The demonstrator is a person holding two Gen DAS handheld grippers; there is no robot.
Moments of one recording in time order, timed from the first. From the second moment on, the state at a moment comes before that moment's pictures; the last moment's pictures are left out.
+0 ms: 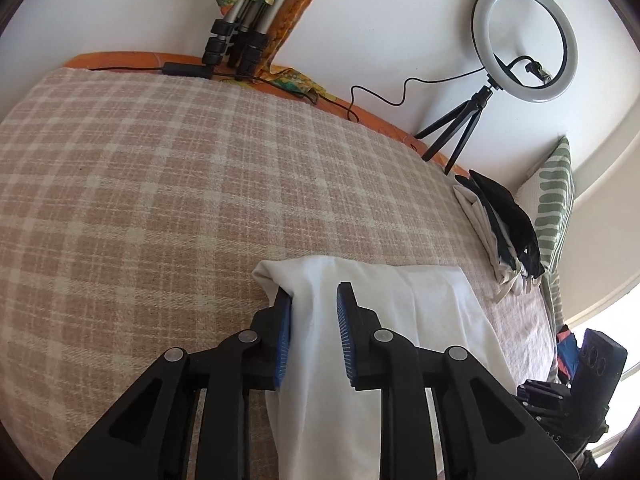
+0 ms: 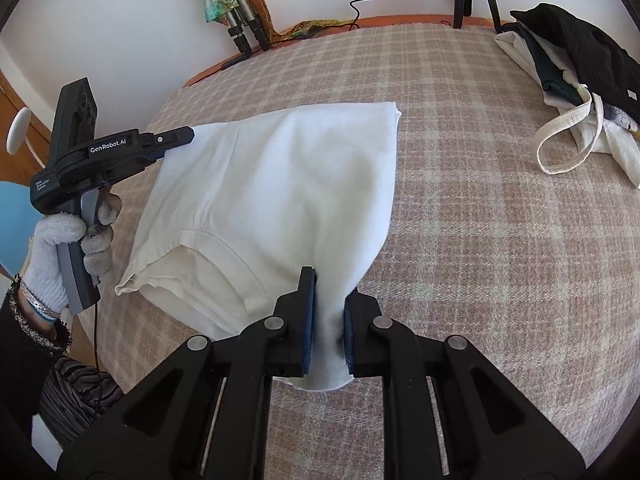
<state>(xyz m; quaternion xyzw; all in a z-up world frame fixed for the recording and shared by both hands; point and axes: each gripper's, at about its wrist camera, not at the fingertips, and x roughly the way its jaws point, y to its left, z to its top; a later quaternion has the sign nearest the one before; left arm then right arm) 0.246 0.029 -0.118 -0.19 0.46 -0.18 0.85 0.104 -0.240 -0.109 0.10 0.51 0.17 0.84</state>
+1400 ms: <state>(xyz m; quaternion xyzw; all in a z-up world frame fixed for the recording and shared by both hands) 0.221 -0.059 -0.022 -0.09 0.33 -0.26 0.90 0.066 -0.246 -0.021 -0.13 0.36 0.06 0.92</state>
